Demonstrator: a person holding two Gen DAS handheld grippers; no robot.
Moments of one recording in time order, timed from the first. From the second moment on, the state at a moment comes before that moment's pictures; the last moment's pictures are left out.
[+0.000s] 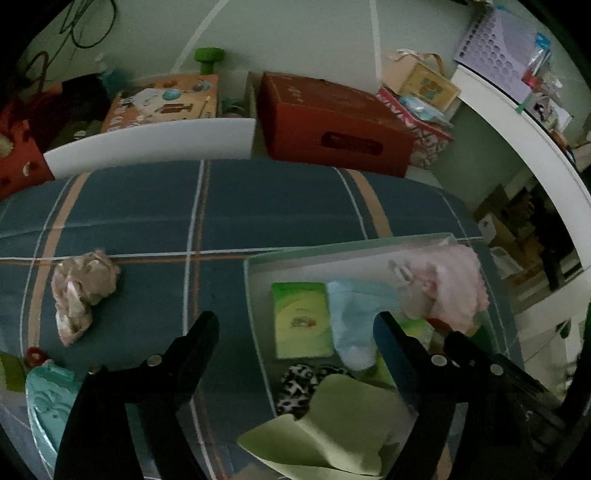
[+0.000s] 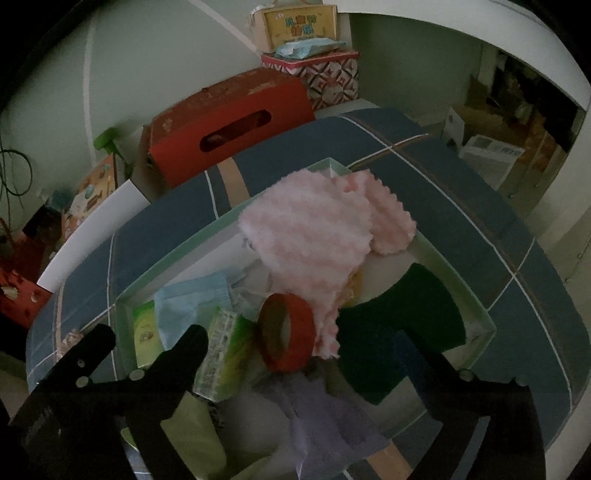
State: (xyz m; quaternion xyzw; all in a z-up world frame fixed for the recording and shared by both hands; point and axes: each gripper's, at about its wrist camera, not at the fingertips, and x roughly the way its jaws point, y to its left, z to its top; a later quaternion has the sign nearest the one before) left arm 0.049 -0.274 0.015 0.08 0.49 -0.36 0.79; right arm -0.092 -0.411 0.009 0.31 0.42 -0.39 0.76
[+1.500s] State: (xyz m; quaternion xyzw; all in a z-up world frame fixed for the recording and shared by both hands) left arm 0.080 -0.161 0.095 0.08 0.42 -0.27 0.87; right arm -0.028 -0.331 0.041 0.22 0.45 -0.31 0.81
